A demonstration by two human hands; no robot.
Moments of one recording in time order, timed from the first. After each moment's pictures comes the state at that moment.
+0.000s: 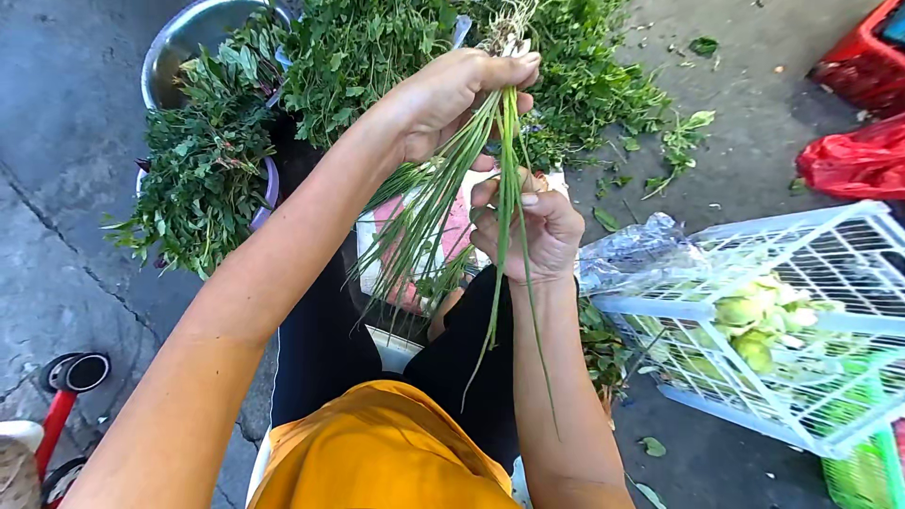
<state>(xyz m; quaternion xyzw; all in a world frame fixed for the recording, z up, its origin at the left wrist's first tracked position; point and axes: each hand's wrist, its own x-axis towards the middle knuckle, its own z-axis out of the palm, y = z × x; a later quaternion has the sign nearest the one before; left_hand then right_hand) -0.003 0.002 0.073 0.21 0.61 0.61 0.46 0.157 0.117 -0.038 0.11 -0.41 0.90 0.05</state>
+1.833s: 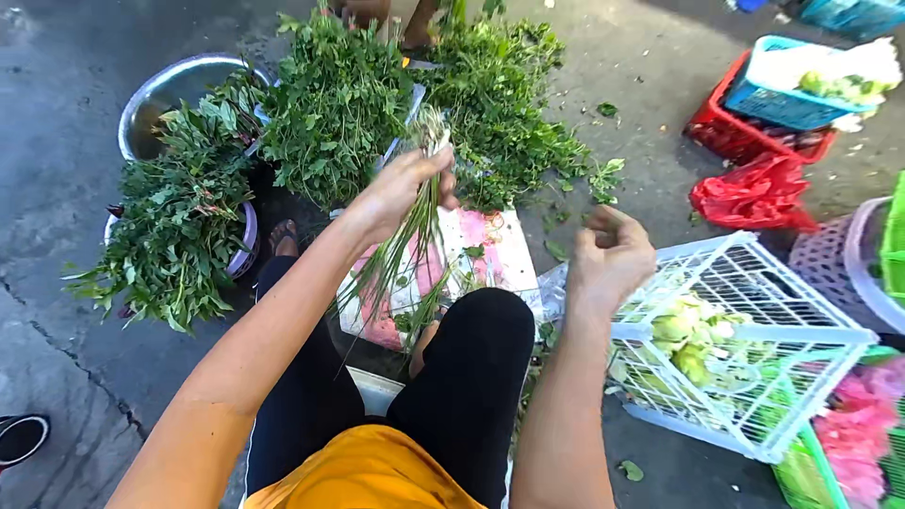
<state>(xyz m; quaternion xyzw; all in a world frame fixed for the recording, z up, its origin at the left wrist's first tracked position) 0.008 0.001 0.041 0.24 0.56 0.69 0.40 0.196 0.209 -0.016 -0.43 -0.80 0.26 0.33</state>
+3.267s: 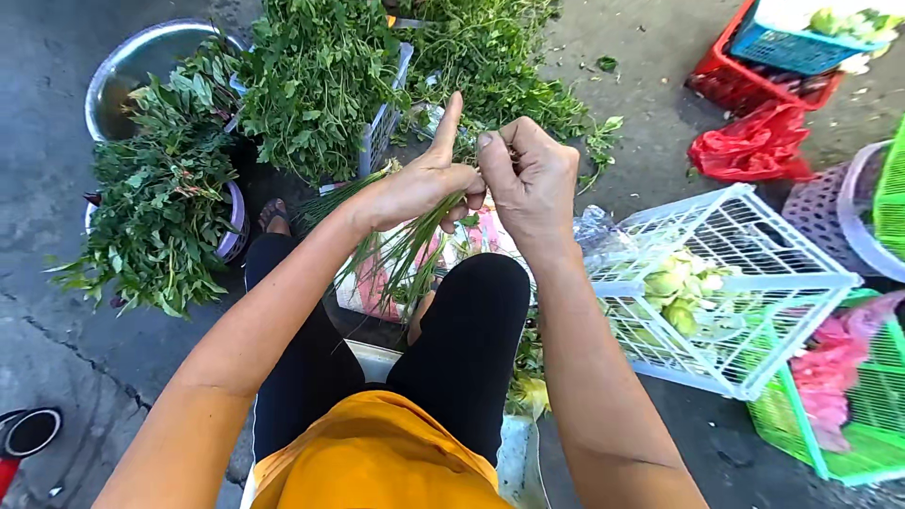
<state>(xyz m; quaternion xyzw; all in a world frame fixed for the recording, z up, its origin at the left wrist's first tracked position) 0.032 0.009 0.029 0.43 0.51 0.59 0.46 0.138 0.150 0.022 -0.05 -0.89 0.30 0.33</state>
